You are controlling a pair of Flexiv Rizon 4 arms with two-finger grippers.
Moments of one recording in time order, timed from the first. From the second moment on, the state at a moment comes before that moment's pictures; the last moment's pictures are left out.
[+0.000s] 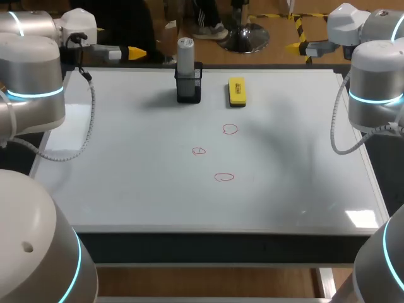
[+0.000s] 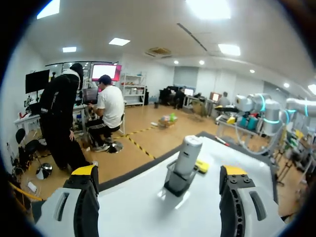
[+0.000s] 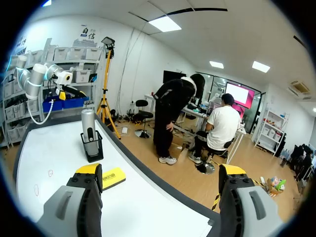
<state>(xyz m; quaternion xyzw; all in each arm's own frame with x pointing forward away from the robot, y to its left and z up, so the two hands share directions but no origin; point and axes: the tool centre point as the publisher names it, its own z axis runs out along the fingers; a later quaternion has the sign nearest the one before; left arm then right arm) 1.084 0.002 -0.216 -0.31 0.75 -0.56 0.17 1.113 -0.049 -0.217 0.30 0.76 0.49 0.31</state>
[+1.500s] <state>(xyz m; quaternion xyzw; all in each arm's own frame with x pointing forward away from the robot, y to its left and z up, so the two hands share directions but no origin) 1.065 -0.090 -0.232 -0.05 0.71 -0.70 -0.02 1.113 -0.049 -0.217 0.30 0.76 0.49 0.31</state>
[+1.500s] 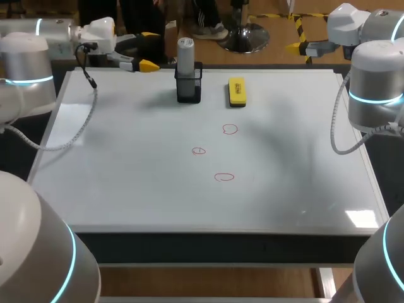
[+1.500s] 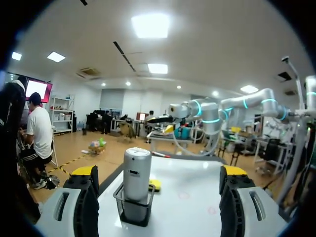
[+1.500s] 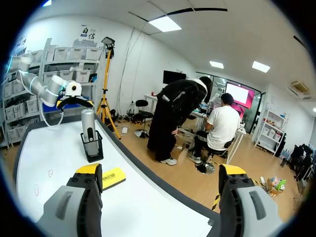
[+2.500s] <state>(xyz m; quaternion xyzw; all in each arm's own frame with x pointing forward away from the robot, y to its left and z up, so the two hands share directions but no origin) 1.088 -0.154 -0.263 -0.07 0.70 -0.71 -0.03 1.113 -0.049 -0.217 0.30 0.76 0.49 0.31</state>
